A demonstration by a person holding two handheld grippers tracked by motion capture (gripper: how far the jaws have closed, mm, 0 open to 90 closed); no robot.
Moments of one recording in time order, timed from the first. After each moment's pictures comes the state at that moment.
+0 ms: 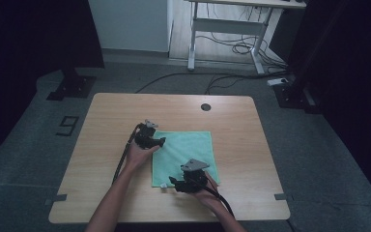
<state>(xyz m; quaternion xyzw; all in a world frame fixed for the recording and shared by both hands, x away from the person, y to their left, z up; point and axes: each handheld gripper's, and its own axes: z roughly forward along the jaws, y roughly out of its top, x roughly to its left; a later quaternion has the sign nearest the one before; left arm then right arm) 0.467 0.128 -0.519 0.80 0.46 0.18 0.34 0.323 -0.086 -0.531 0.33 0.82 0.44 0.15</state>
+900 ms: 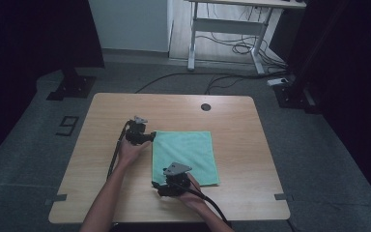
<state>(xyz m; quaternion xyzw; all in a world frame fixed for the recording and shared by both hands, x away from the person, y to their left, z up) 0.480 0.158 -0.517 0.77 0.49 0.19 0.35 0.318 -0.037 -0.541 0.29 0.83 0.46 0.12</state>
